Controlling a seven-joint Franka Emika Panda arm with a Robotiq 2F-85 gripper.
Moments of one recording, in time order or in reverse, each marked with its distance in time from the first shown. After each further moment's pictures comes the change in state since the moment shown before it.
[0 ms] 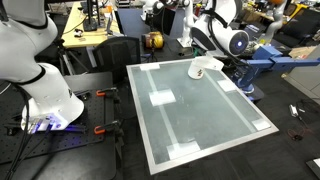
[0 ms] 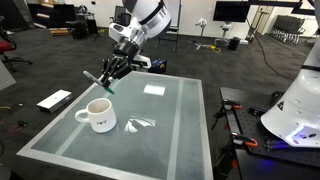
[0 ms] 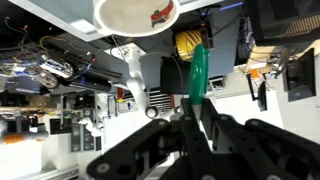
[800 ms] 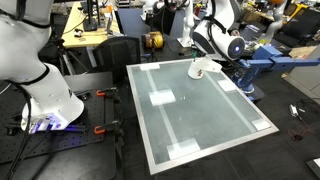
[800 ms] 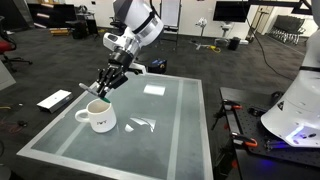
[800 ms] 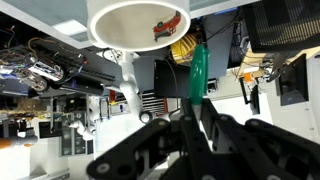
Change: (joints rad) arm 0.234 0.070 -0.242 0.089 0.096 -0.078 -0.044
